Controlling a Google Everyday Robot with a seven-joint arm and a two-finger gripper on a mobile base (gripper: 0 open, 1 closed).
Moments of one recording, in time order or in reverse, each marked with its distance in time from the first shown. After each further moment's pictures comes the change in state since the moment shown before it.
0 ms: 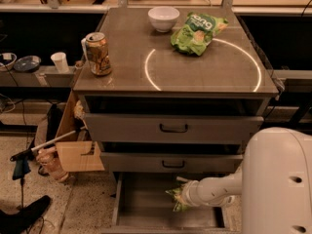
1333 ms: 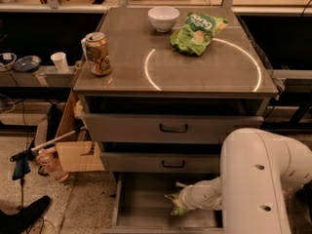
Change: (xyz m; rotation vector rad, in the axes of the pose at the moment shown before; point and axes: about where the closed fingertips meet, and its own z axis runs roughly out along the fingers) arm 0.026 0.002 0.054 0.000 0.052 0.055
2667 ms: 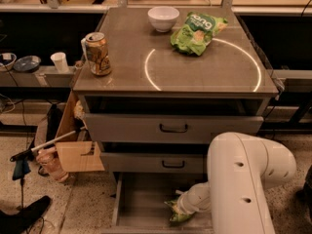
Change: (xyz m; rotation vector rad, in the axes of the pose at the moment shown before) arm 0.032 0.013 0.043 -0.049 0.075 0.072
